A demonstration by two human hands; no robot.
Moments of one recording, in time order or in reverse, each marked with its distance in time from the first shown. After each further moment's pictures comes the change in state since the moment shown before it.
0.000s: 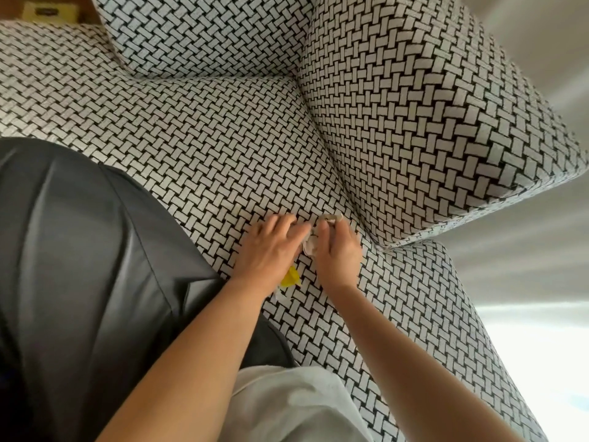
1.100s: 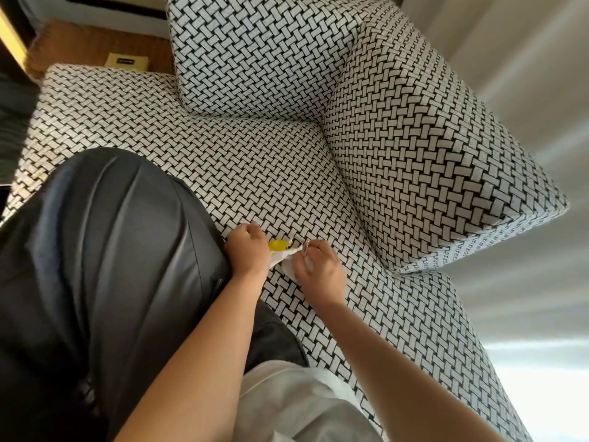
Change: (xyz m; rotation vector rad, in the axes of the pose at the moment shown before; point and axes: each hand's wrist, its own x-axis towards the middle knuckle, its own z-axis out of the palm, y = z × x) left_hand -0.010 -0.028 -0.038 -1.013 0.527 -1.008; right_hand -0.026 -0.038 0.013 -0.101 -0.119 -0.353
